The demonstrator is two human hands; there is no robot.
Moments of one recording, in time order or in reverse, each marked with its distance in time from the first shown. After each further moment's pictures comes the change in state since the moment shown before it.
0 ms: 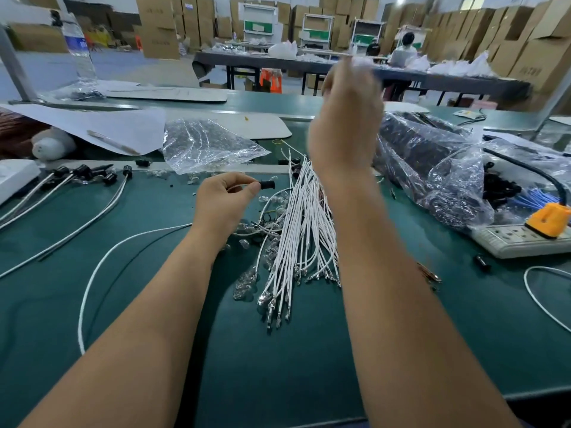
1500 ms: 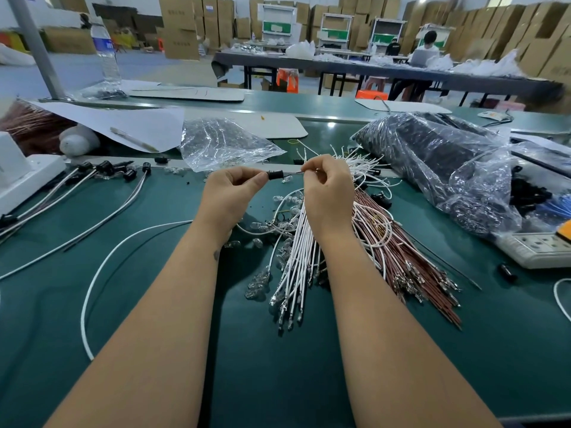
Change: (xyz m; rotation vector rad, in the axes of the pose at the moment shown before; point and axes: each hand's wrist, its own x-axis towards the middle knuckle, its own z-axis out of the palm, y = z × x) left_hand 0.008 0.002 -0.012 -0.086 -0.010 -0.055; right_hand -0.068 0.010 0.031 0.578 -0.285 0.353
